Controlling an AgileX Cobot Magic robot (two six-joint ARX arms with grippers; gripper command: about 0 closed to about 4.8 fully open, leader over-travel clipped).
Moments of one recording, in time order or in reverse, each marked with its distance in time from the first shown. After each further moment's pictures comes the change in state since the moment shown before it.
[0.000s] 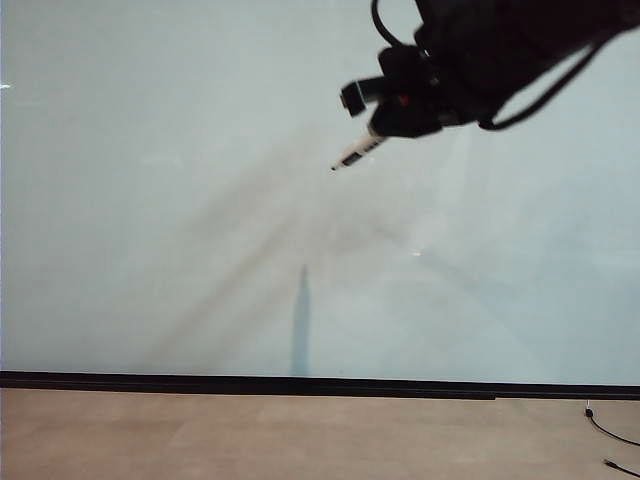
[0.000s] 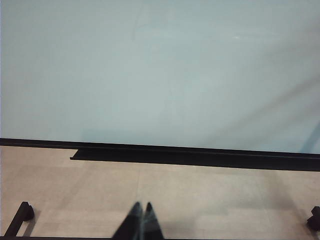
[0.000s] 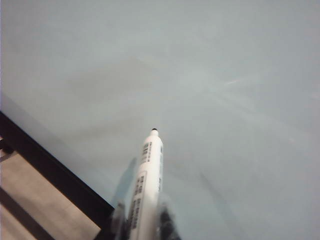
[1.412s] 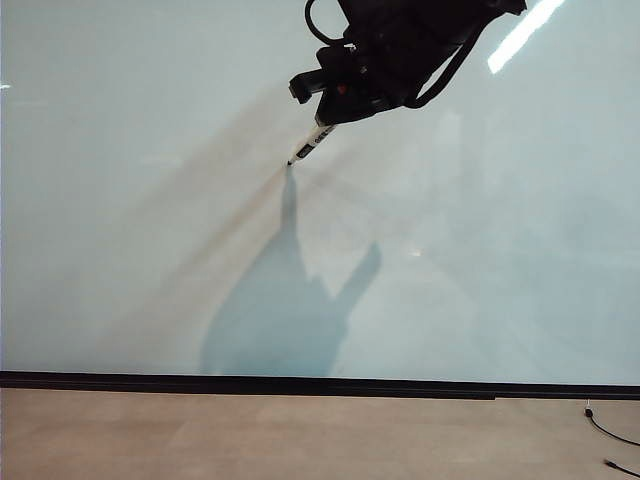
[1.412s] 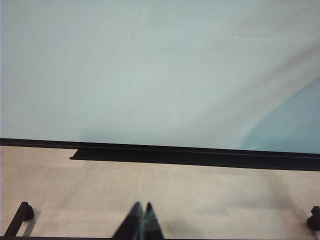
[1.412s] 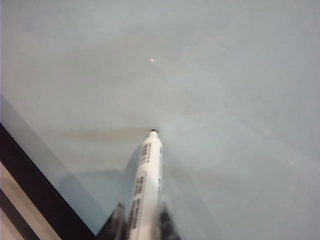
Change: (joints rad) left arm 0.000 0.000 0.000 0.000 0.000 0.000; right arm -0.076 0.221 0.357 -0.203 -0.118 -0.082
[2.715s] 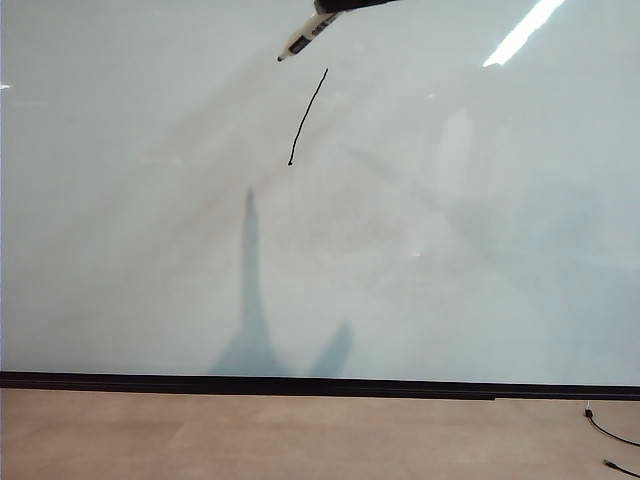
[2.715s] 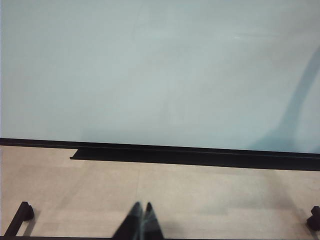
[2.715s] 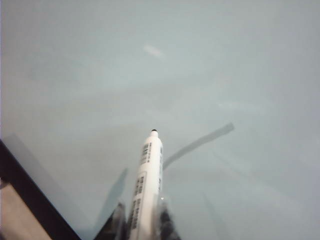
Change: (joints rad) left arm 0.000 0.000 0.000 0.000 0.000 0.000; right arm 0.131 -0.269 -0.145 0.061 0.108 -0.036
